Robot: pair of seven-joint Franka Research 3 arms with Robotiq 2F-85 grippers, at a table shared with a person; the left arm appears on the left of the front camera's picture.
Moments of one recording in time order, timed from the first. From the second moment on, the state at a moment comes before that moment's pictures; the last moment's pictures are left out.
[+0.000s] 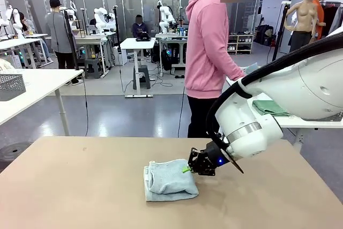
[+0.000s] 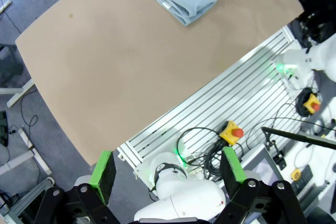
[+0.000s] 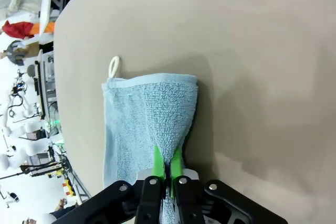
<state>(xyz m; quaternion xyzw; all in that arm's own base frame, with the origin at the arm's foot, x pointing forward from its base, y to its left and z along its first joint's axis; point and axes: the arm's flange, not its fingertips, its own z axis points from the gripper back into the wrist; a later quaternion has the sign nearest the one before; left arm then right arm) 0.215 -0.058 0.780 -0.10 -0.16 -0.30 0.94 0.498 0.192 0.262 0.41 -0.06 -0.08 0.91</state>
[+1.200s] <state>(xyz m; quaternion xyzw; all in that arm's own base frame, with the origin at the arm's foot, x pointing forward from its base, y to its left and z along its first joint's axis) 0.215 -0.058 0.780 -0.10 -0.16 -0.30 0.94 0.497 0.129 0.282 0.38 -0.07 -0.06 0.92</state>
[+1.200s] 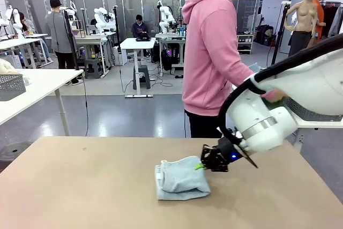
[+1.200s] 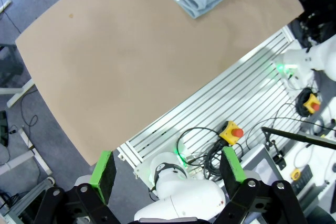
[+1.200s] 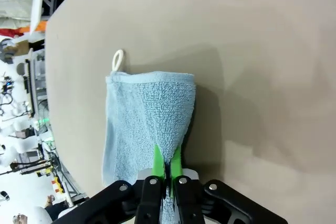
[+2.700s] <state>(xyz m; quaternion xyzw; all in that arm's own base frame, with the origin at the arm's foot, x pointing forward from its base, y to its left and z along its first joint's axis) 0.215 -0.058 0.780 -0.10 -0.16 -0.30 0.94 0.451 -0.145 0.315 0.21 -0.13 -0.12 0.96</state>
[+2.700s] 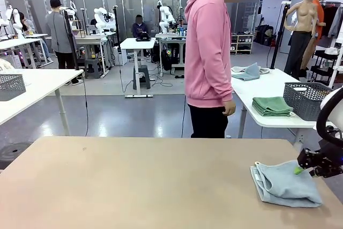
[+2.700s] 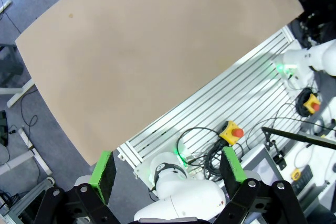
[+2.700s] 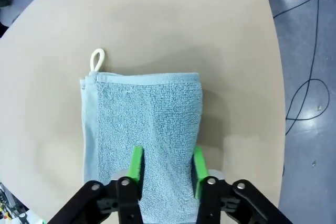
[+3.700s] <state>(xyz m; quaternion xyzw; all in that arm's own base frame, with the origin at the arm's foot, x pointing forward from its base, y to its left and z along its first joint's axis) 0.215 -0.058 0.780 -0.10 -0.16 -0.30 0.94 0.453 -0.136 0.323 0.19 -0.14 -0.13 0.96</state>
